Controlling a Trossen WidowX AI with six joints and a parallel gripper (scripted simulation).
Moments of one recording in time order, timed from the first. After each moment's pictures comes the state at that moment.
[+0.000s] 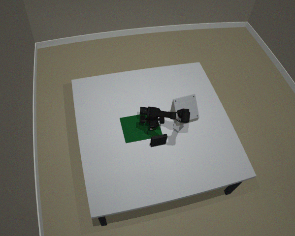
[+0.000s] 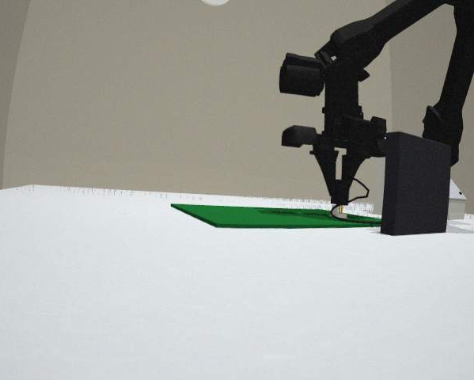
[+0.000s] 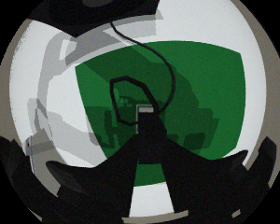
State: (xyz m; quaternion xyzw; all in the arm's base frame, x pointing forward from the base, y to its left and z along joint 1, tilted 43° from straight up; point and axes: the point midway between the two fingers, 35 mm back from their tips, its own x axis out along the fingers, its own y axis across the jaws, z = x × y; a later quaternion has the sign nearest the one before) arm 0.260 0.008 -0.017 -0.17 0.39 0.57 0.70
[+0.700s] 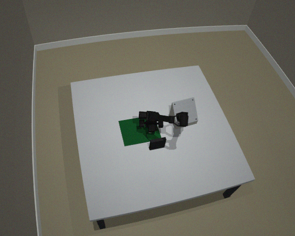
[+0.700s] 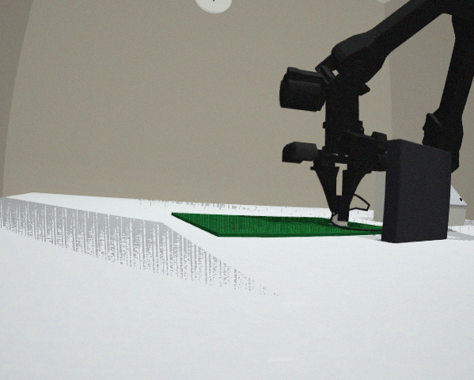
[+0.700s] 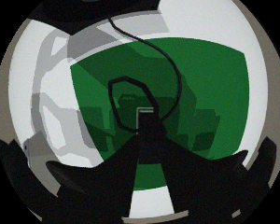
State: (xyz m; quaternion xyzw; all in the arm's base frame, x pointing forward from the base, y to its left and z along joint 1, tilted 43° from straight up) arm 0.260 0.016 -0.025 -0.17 0.39 0.57 0.70
